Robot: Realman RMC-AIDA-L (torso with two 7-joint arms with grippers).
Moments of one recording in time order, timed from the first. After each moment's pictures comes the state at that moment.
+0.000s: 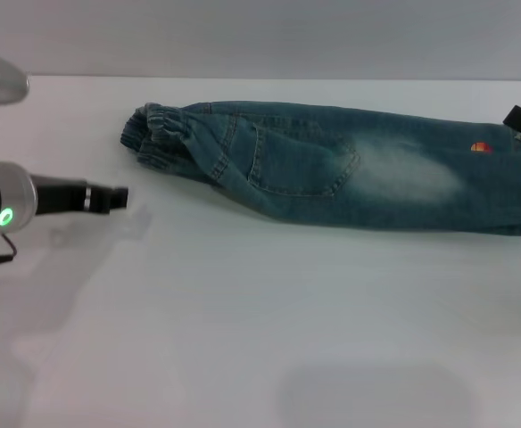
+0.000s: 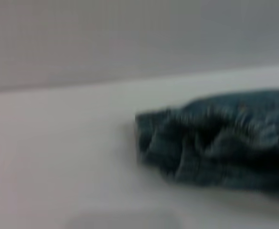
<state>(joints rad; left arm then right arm) -0.23 -2.06 -1.59 -1.46 2.63 -0.92 0.21 0.28 2.08 -0.74 -0.73 1.63 1.34 -1.18</state>
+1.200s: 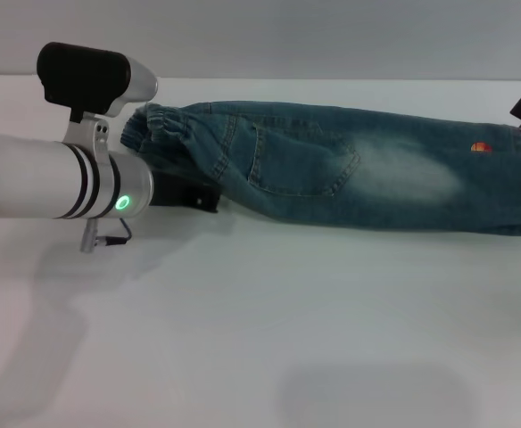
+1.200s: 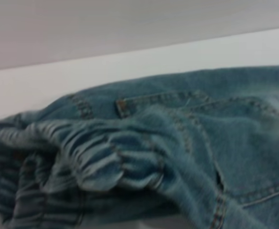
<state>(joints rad) -0.51 -2.06 -1.51 -1.07 2.35 -0.78 0.40 0.28 2.07 -0.73 -0.71 1.66 1.36 -1.18</state>
